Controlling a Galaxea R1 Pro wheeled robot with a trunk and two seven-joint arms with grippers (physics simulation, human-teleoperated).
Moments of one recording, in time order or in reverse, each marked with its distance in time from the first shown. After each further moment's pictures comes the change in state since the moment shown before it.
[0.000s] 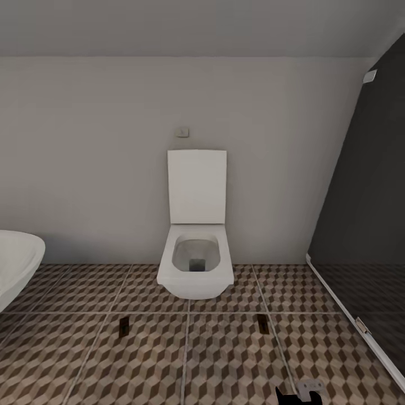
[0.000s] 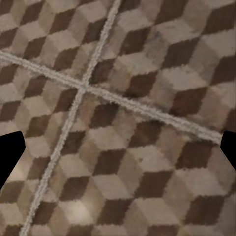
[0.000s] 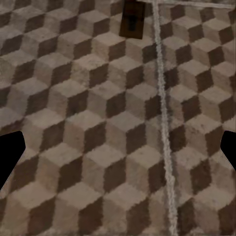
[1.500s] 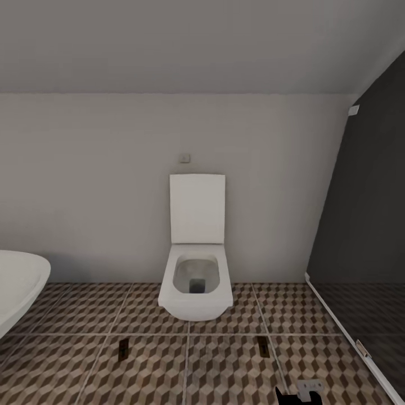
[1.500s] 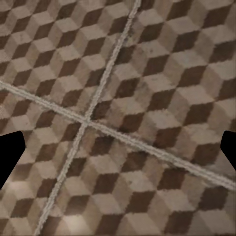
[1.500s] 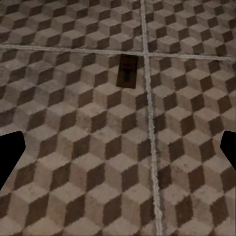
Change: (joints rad) left arm 0.000 -0.006 0.000 0.000 0.000 0.002 -0.008; right arm 0.000 0.000 0.000 0.000 0.000 0.000 0.000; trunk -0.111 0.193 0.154
